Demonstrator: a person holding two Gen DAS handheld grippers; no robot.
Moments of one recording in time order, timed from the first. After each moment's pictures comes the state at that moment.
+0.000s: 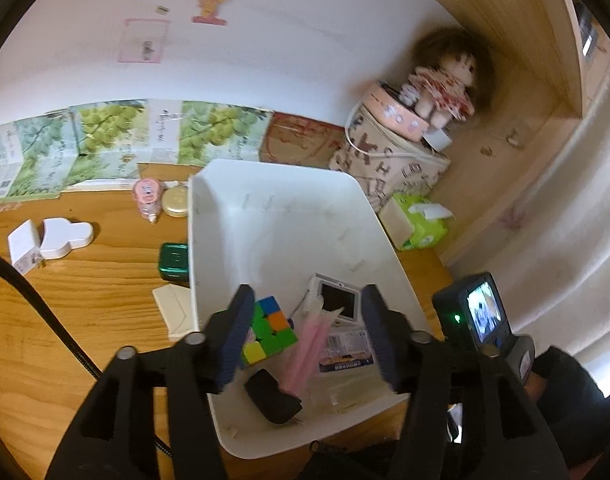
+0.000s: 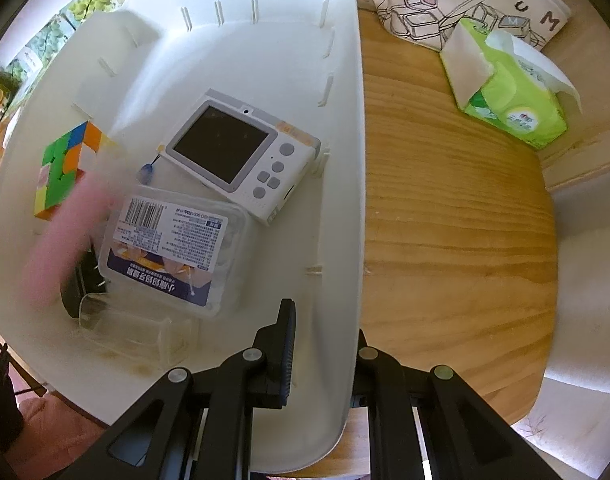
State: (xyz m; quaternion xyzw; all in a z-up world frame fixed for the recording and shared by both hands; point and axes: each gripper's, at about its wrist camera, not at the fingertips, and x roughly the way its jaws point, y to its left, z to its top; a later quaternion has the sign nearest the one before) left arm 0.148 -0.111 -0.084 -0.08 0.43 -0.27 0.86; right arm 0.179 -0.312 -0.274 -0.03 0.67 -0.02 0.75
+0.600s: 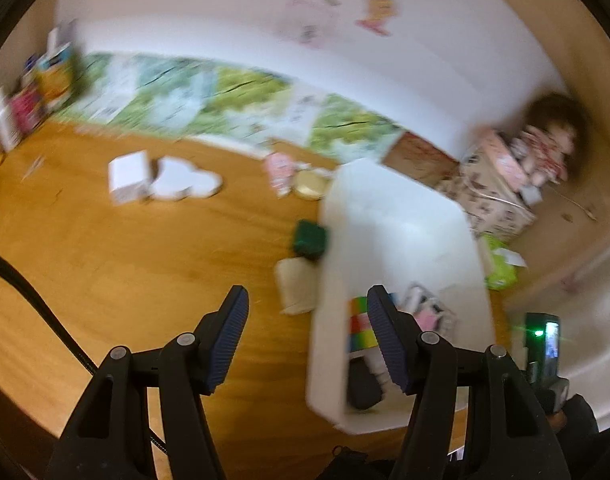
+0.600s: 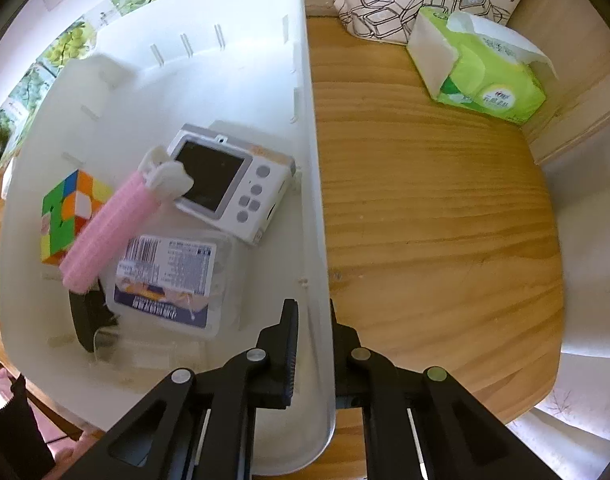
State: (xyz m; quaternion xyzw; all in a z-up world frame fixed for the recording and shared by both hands) left arm 0.149 -0.015 -0.109 -0.16 0.47 -0.09 0.87; right arm 0.176 -0.332 -0.264 0.03 0.65 -0.06 0.76
